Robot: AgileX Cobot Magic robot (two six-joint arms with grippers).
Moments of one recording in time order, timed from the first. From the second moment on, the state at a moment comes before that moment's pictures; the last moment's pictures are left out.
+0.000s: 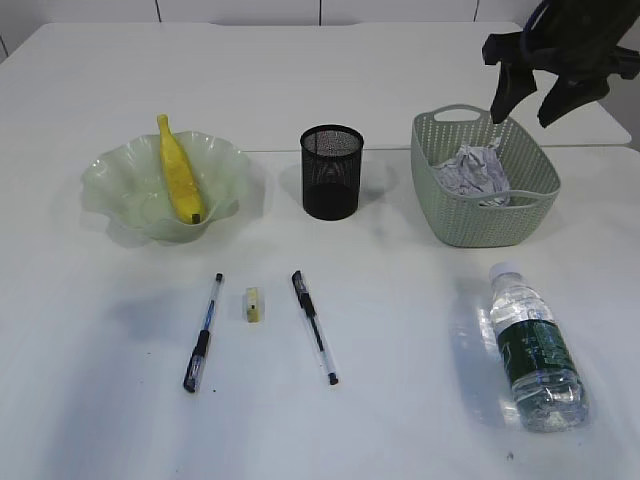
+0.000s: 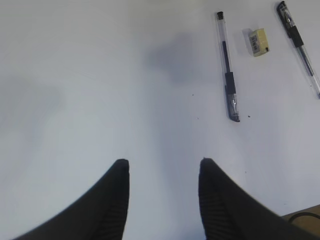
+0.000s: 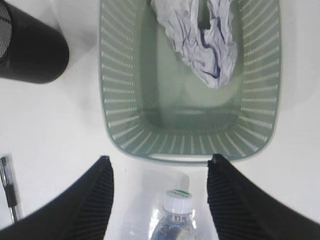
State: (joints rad) left arm -0.11 1.21 -1.00 -0.18 0.99 0.04; right arm 0.05 2.01 -1.94 0.12 1.20 0.03
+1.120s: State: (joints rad) left arm -0.11 1.21 -1.00 -0.15 1.03 0.04; right arm 0.16 1.69 -1.21 0.10 1.03 0.02
